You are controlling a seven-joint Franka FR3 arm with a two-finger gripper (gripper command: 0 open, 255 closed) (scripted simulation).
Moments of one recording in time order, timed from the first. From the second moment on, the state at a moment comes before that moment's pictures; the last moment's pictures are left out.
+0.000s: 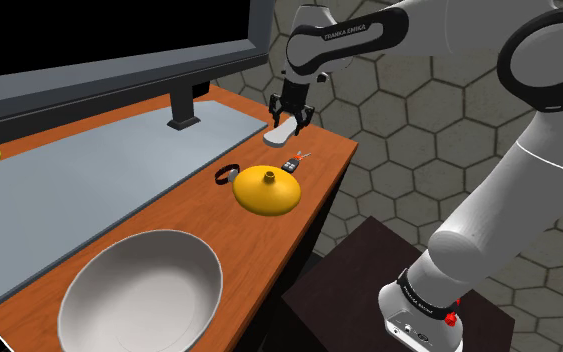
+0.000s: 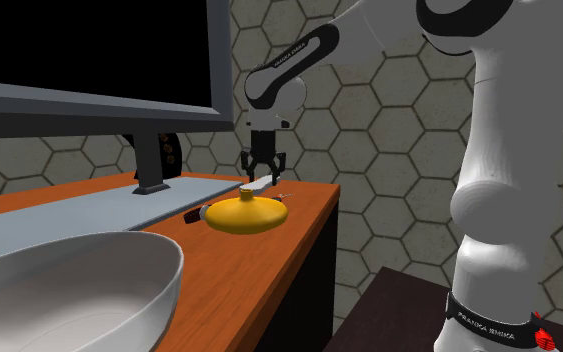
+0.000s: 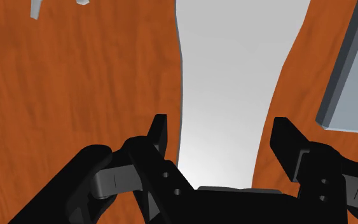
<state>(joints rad) -0.25 0.06 0.22 -1.98 0.00 2.05 1.15</state>
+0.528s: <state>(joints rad) -0.25 0.04 0.22 -1.93 0.01 1.98 1.15</state>
